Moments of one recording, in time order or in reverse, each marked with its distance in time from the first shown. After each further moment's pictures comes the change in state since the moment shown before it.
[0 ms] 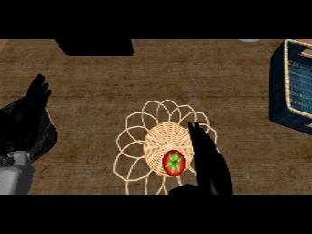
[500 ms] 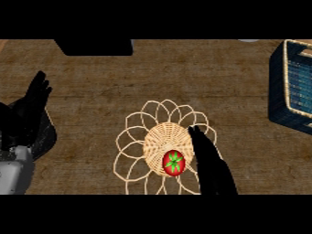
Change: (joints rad) left arm -0.034 0.027 -0.020 0.046 0.016 0.028 -0.007; right arm 0.039 -0.049 0.058 -0.115 -0.036 -0.024 0.012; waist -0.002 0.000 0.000
